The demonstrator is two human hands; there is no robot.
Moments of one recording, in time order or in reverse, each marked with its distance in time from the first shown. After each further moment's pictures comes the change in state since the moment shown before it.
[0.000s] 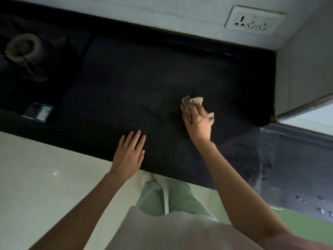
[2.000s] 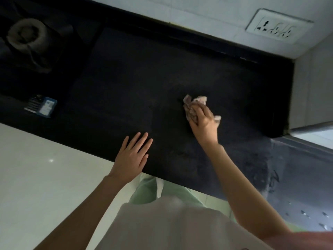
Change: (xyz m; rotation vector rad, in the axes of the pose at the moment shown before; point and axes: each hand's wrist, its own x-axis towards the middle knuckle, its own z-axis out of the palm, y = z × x) left_hand -0.003 -0.021 0.009 -0.075 -0.017 0.090; right_hand 0.018 -0.006 0.007 0.046 -0.089 -0.118
